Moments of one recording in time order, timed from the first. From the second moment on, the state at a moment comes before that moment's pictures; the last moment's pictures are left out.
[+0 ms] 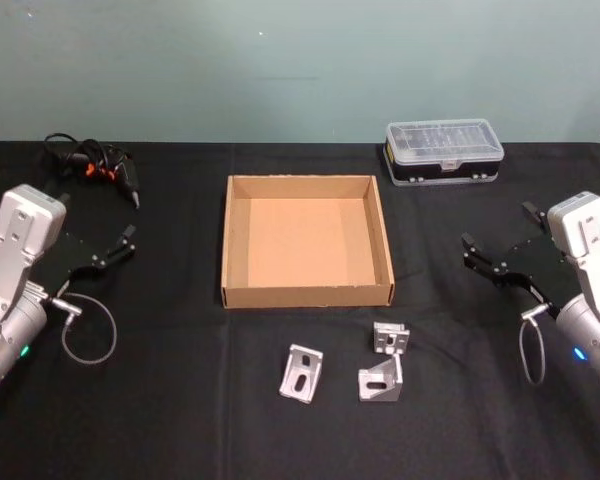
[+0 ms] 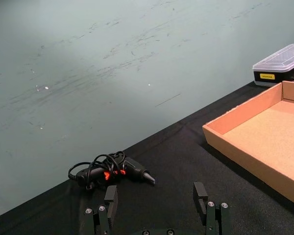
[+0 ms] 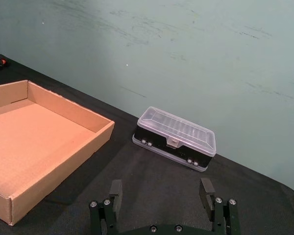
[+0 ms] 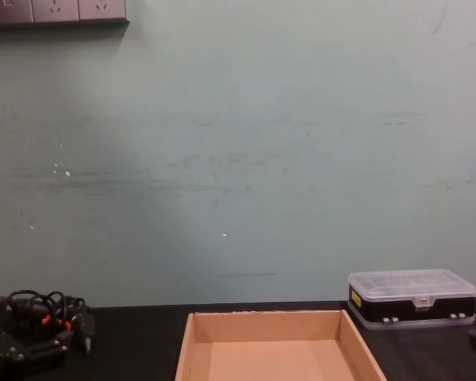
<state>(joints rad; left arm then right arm) -0.20 0.60 0.45 -1.41 -0.25 -0.12 0.03 0.20 0.60 -0.45 -1.41 0.25 -0.12 -0.03</state>
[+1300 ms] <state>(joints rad) -0.20 0.60 0.45 -1.41 -0.25 -0.12 0.03 0.20 0.60 -0.45 -1.41 0.25 -0.12 -0.03</state>
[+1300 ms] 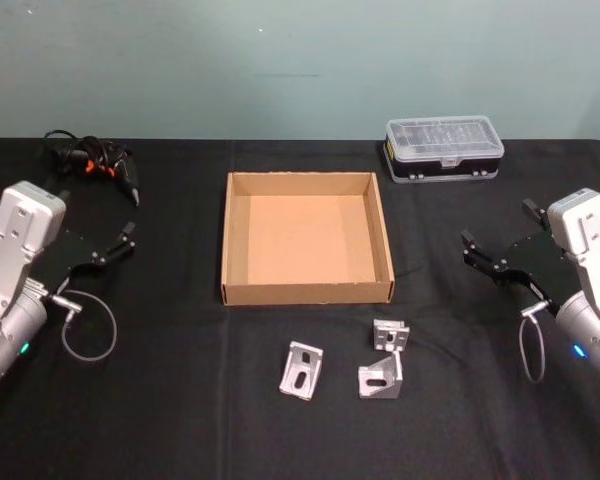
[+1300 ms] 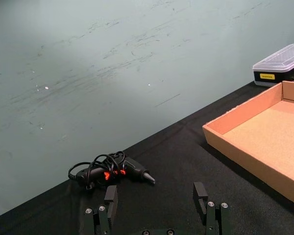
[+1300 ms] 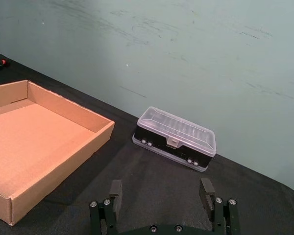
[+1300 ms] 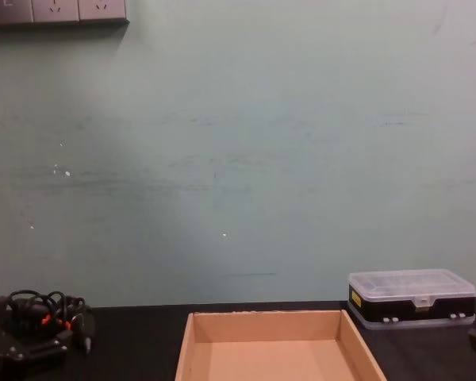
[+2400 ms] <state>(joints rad) -0.20 0.60 0.45 -1.41 -0.25 -0.12 0.03 0.03 0.72 -0.34 -1.60 0.38 -0.17 0.17</state>
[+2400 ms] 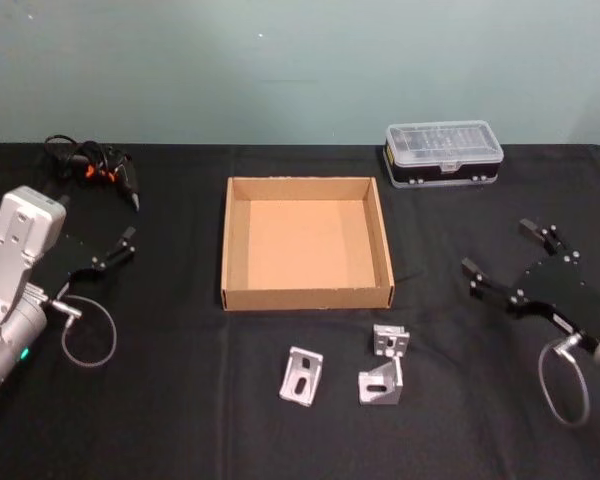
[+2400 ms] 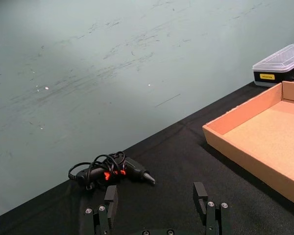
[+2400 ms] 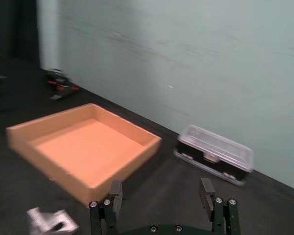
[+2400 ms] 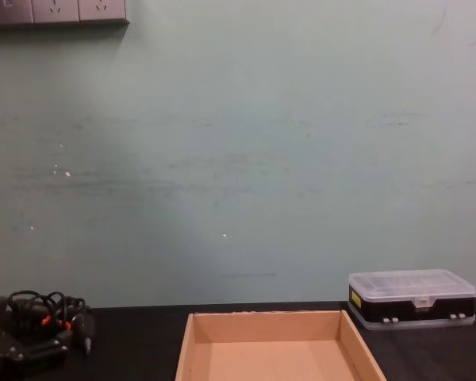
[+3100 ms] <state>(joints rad) -0.20 0.60 0.45 -1.41 -0.25 -0.12 0.03 0.09 0.89 -0.40 -1.55 0.33 -0.31 0.67</state>
